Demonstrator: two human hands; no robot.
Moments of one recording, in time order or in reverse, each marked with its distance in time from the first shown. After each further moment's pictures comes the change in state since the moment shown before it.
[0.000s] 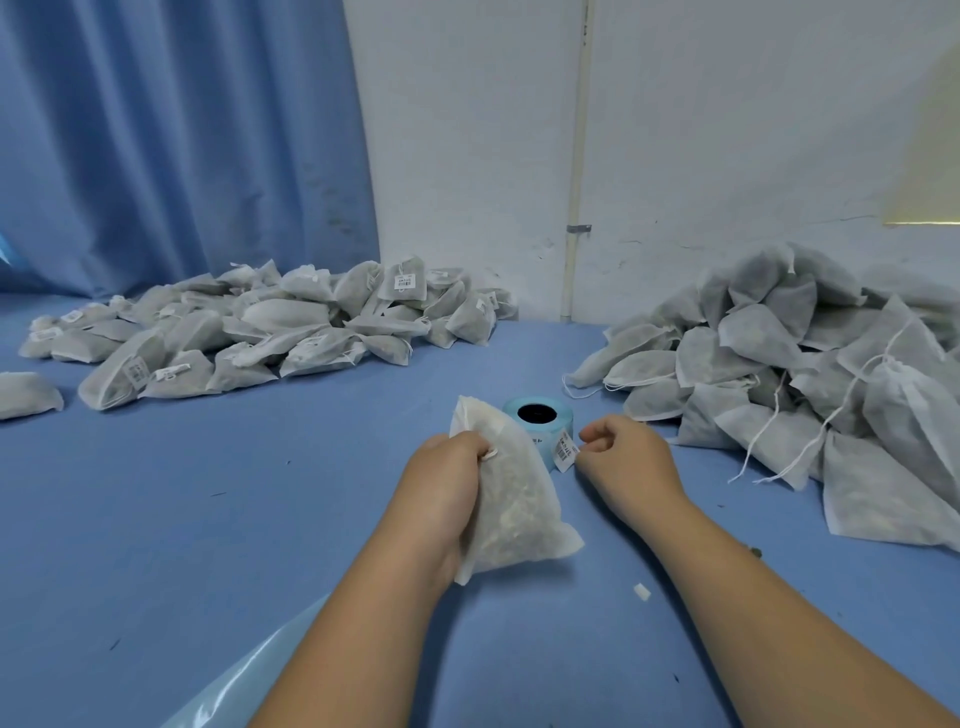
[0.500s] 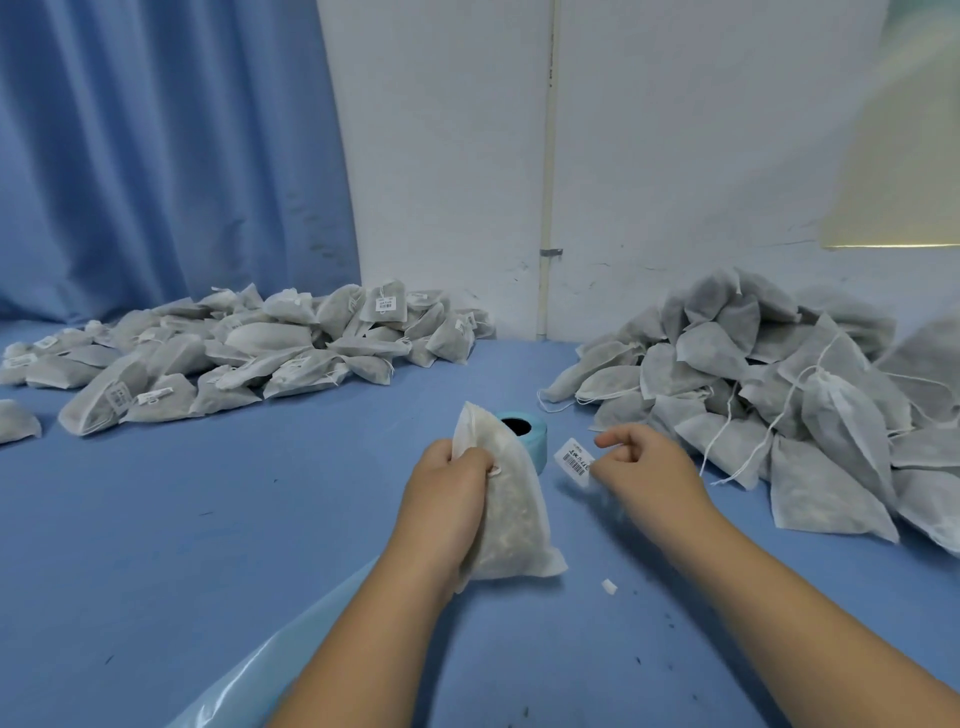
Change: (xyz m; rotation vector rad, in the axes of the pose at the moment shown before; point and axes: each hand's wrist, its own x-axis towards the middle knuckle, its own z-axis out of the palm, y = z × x) left_hand -0.015 -0.004 0.012 0.120 0.011 0.147; right_hand -0.038 0.000 -0.046 0.279 0.025 -0.008
